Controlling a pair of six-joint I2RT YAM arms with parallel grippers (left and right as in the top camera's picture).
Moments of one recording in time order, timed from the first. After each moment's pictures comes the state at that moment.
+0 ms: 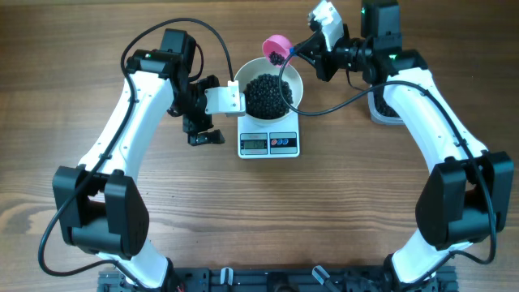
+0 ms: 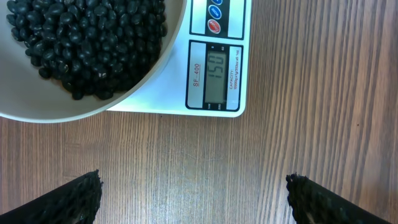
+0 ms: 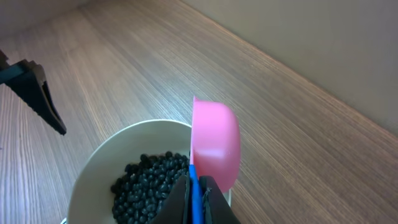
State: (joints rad) left arm -0.19 1.82 1.51 -1.15 0.40 1.32; right arm 0.18 1.85 1.47 -0.33 -0.71 -0.37
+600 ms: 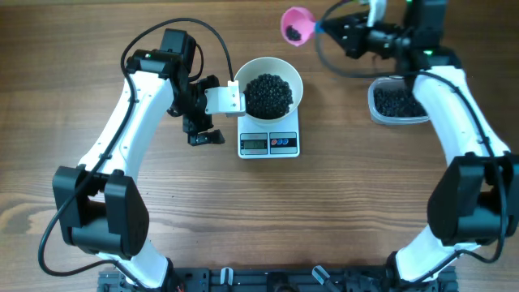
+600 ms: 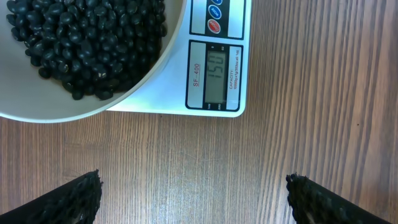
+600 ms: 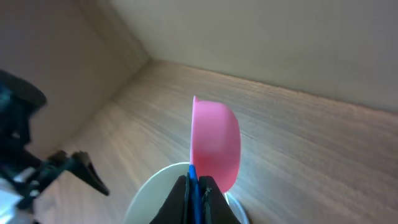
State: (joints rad) left arm -0.19 1.82 1.51 -1.15 0.40 1.32; right arm 0.02 1.85 1.47 -0.14 -0.93 0.08
